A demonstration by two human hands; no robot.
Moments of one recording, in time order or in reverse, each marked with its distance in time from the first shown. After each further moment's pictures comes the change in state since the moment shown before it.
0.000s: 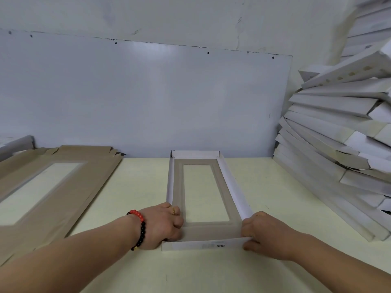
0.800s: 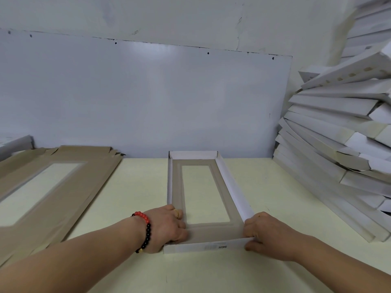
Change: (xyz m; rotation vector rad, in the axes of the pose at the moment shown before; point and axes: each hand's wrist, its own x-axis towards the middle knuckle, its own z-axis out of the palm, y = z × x) left_hand 0.009 0.008 -0.005 -0.018 -0.041 -0.015; right_hand -0.003 0.006 0.004 0.063 0.013 0.020
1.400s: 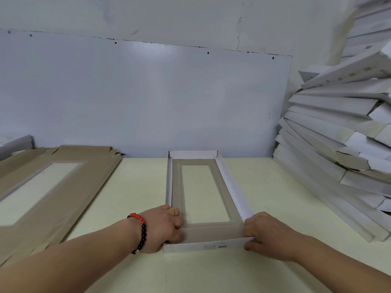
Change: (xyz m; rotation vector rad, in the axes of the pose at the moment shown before) left_hand -0.010 -0.004 0.010 -0.026 0.102 0.006; right_hand 0.001 0.000 0.001 0.018 0.012 -0.004
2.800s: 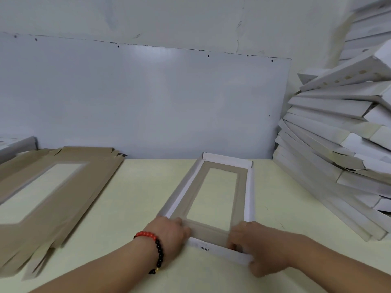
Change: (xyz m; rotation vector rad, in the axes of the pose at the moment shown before) left_hand 0.014 0.056 -0.020 -0.040 -0.259 -0.525; right_hand -0.007 -0.048 -0.029 0.072 -0.234 -0.028
